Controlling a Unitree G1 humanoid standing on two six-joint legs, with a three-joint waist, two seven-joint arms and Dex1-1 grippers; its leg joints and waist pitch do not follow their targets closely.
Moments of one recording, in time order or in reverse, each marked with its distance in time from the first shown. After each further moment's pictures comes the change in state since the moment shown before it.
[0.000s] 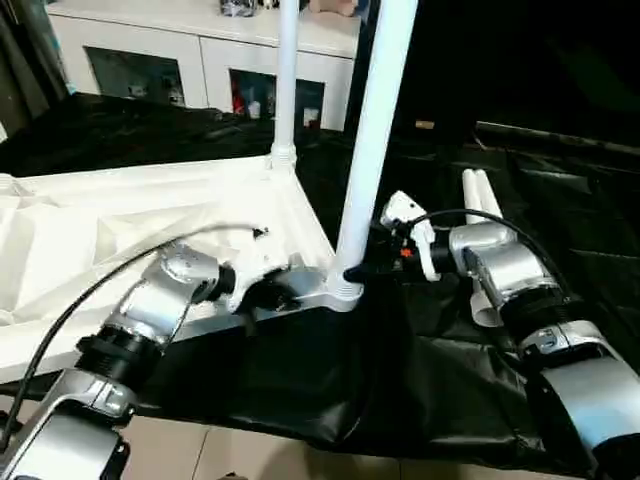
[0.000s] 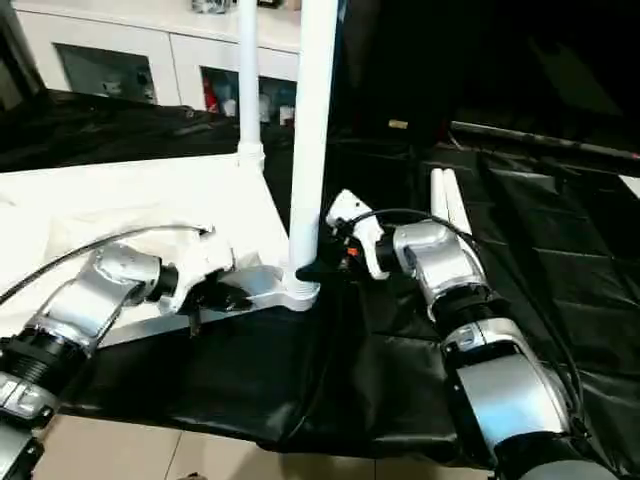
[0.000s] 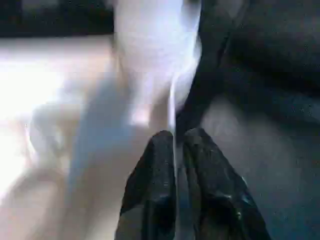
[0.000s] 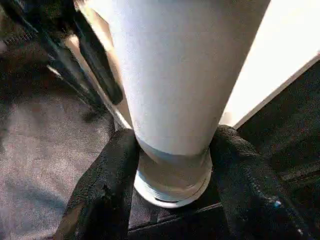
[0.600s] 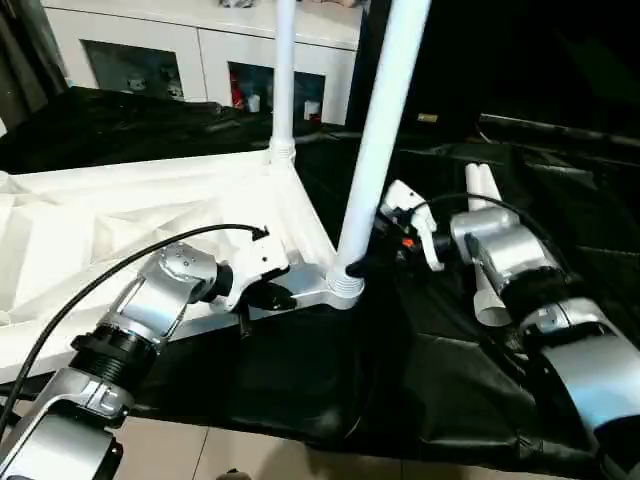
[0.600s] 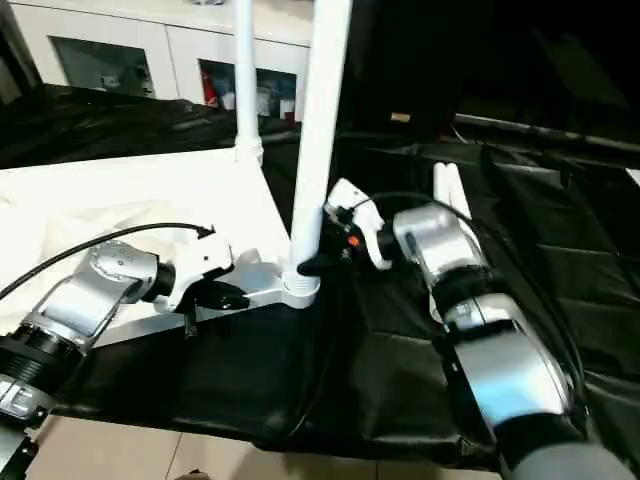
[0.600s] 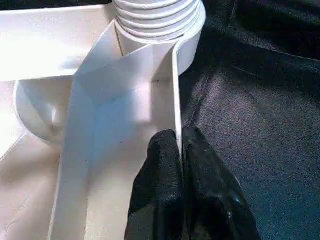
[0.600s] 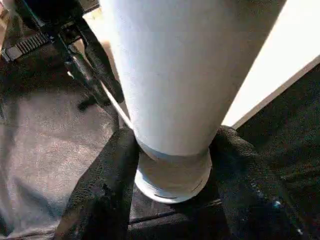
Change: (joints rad) left arm 0.026 0.046 -0.083 0.007 0.115 0.002 0.036; right arm -0.054 -0.016 0.006 0.045 -0.007 0.001 0.065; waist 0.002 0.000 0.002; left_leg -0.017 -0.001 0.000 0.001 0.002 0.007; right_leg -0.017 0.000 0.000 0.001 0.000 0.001
